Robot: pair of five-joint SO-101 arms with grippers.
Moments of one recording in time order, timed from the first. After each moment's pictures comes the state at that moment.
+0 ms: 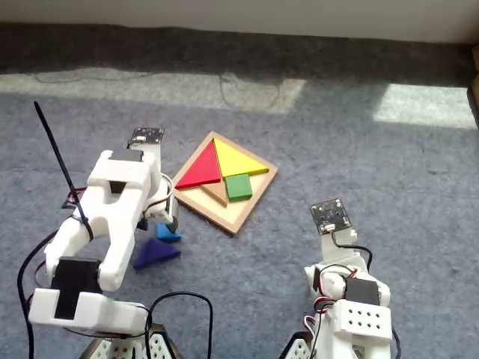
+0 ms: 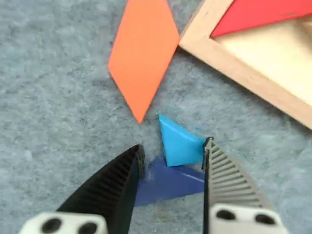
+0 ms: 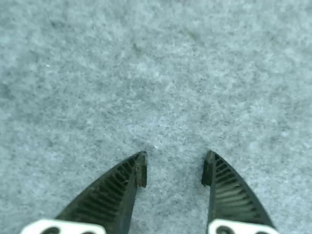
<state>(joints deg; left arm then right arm) -2.8 -1.1 33.6 71.2 10.2 1.8 -73.2 91.6 57.6 26.6</state>
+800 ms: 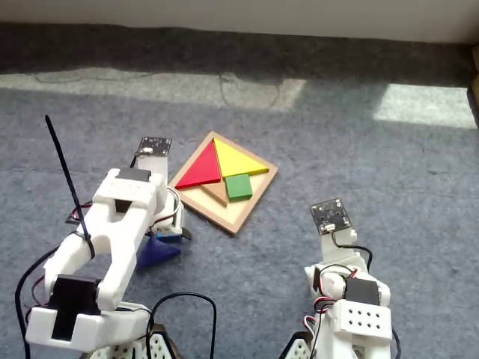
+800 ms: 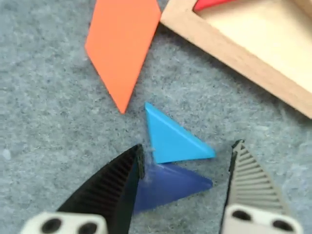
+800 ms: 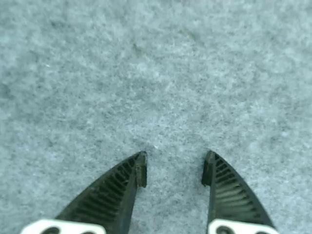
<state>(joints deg) 0.7 -6.4 45.0 61.4 11.8 1.8 -73.2 91.6 57.6 26.6</state>
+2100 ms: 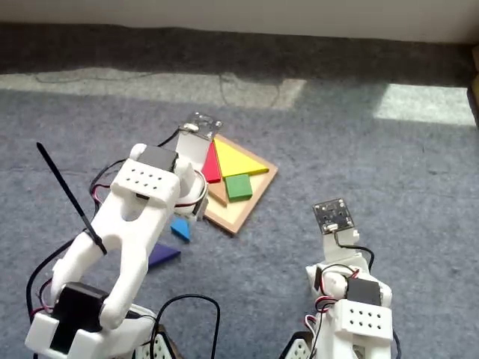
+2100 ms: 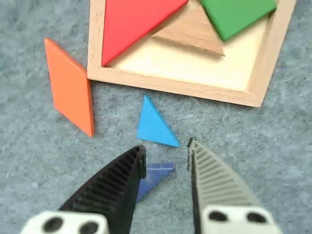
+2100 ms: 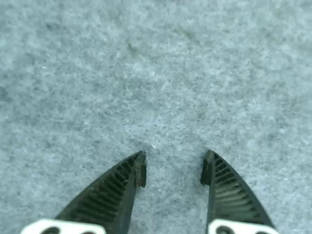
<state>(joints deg) 11.1 -11.2 29.1 76.1 3.4 3.2 -73.2 91.7 57.6 26.7</state>
